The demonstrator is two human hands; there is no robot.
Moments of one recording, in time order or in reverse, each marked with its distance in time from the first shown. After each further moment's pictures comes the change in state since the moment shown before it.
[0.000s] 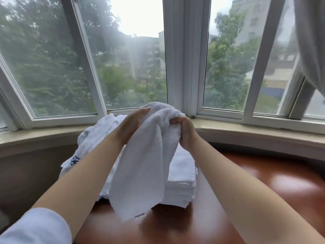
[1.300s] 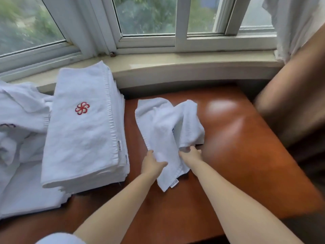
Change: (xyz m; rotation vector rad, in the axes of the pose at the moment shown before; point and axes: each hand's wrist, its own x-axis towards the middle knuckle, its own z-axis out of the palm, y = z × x) left_hand 0.058 -0.347 0.213 0.692 -0.054 -0.646; right_hand -0.054 0.174 -0.320 -0.651 0.688 0.686
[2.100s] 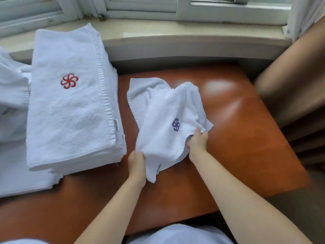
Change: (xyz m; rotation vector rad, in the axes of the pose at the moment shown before) left_hand -0.031 -0.045 -0.008 -0.730 0.149 -0.277; right_hand -0.007 0.008 0.014 0.846 0.313 0.056
